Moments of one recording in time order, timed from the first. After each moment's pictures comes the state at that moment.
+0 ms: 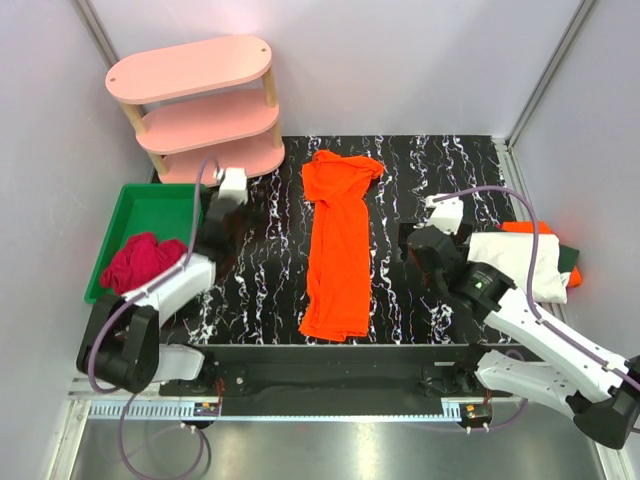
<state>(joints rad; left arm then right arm) -0.28 1.28 0.52 0.47 -0.32 0.03 0.81 0.91 0.89 -0.58 0.80 0.44</state>
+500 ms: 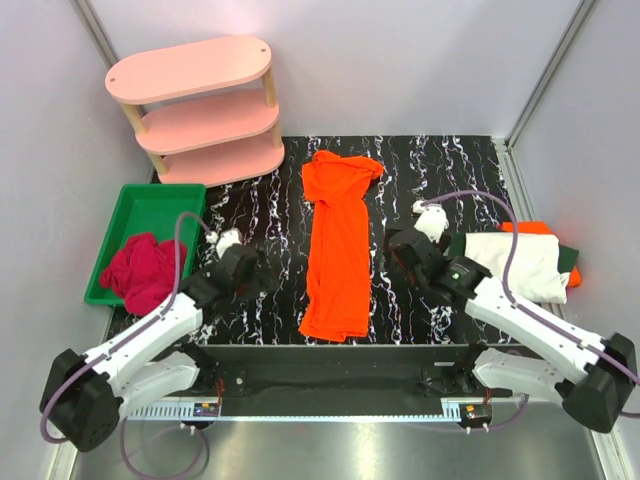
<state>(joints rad) -0.57 0.99 0.60 -0.49 -0.30 -0.82 0.81 1.03 0.88 -0.63 0.64 0.67</state>
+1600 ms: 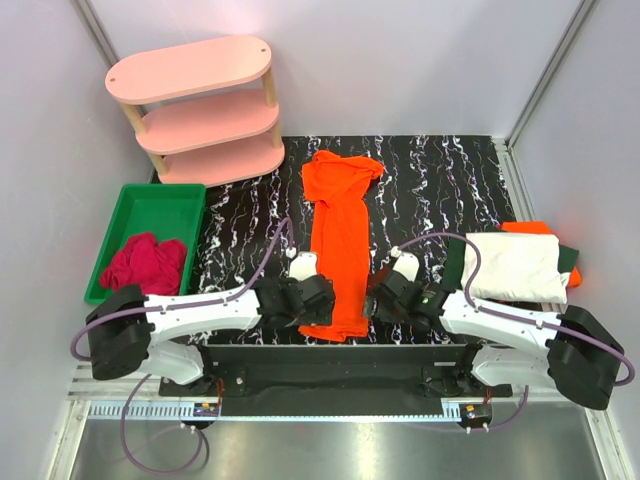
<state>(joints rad) -1.16 1.35 0.81 -0.59 -0.40 -1.00 0.96 1.16 0.58 -0.46 0.33 0.99</state>
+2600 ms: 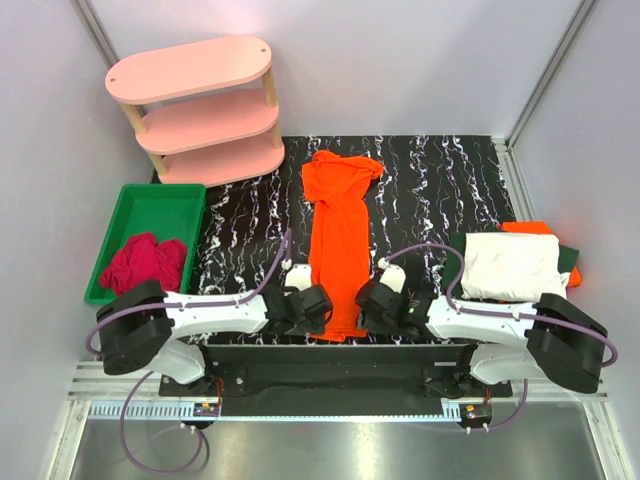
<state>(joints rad) -1.16 1.42 0.72 -0.56 -0.37 -1.07 1.08 1.28 0.55 -0.32 0.29 1.12</state>
